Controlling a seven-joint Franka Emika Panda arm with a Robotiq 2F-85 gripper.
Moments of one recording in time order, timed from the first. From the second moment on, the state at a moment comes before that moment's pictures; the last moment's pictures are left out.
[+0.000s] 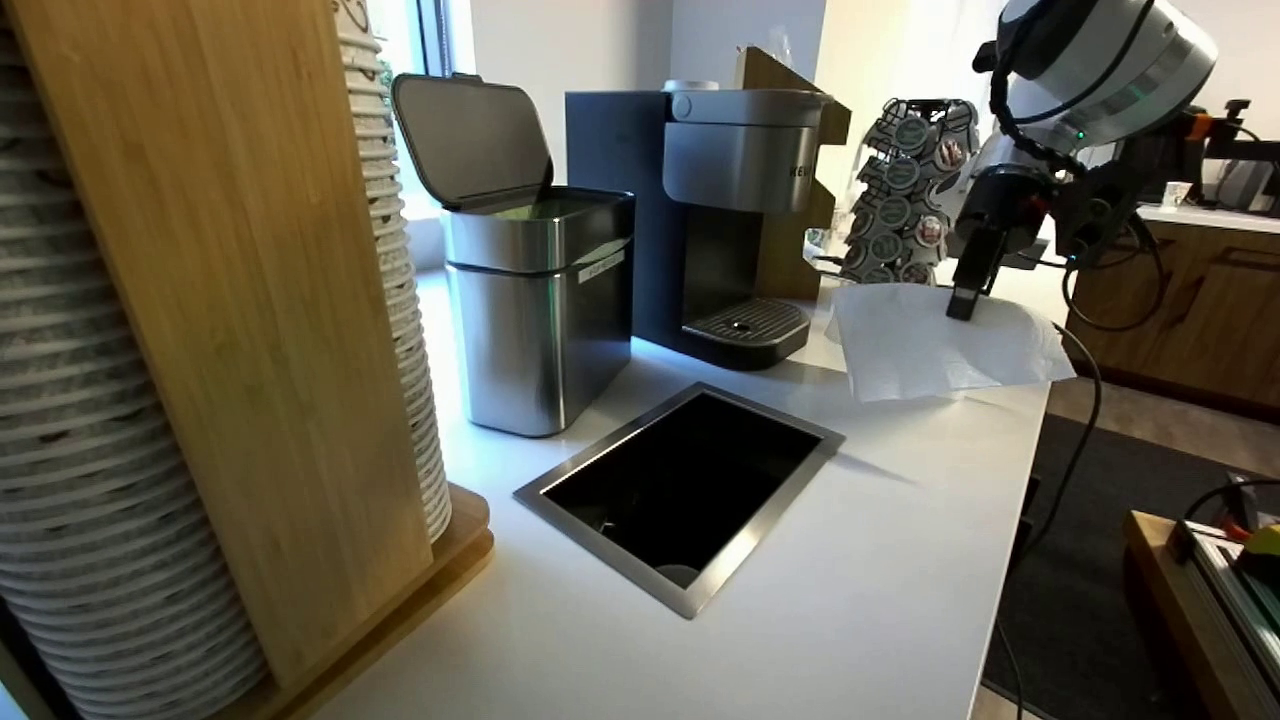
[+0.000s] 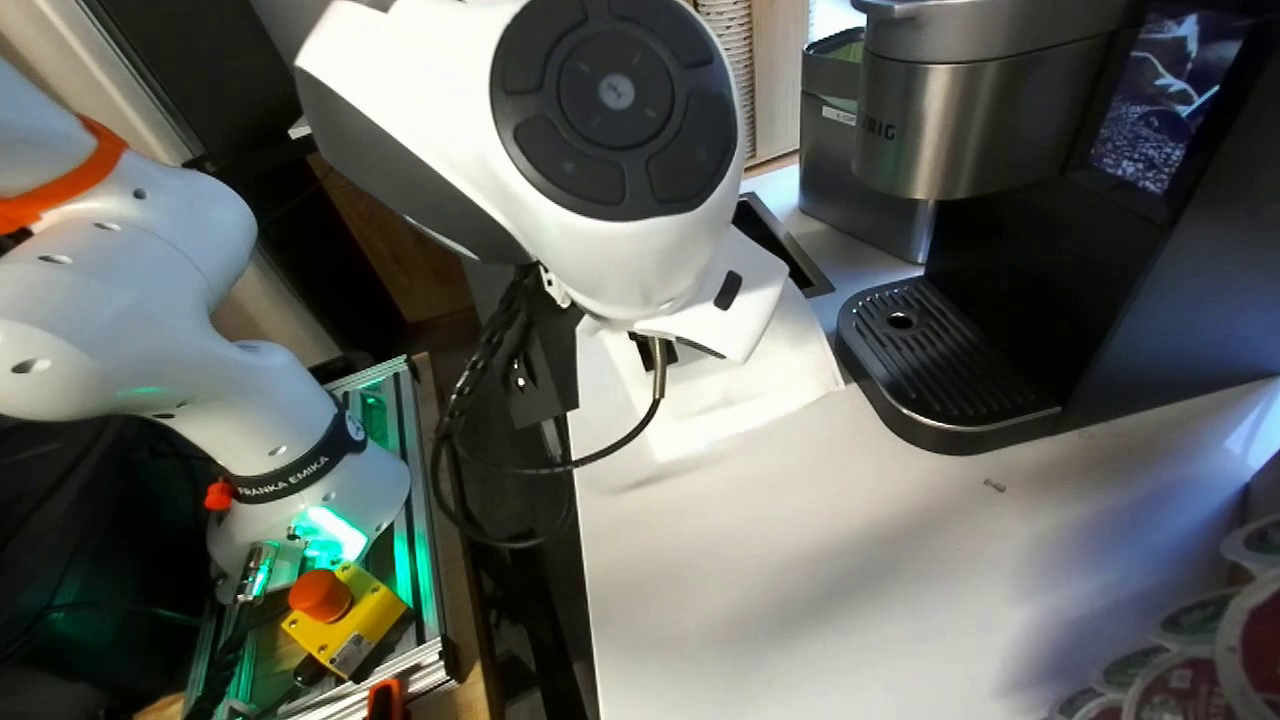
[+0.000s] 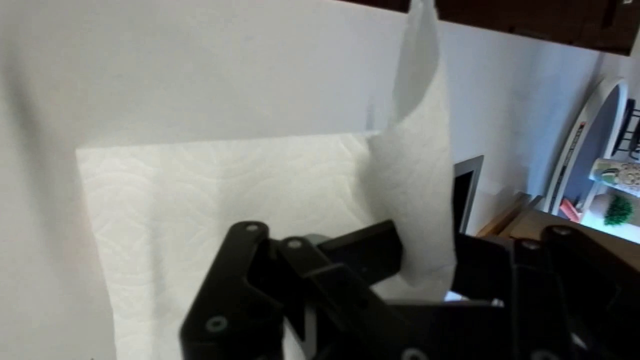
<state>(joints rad) -0.30 -0.18 -0.39 -2.48 0.61 1.88 -0.88</state>
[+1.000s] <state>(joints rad) -0.33 -0.09 -0.40 -2.47 0.61 2.16 -0.76</state>
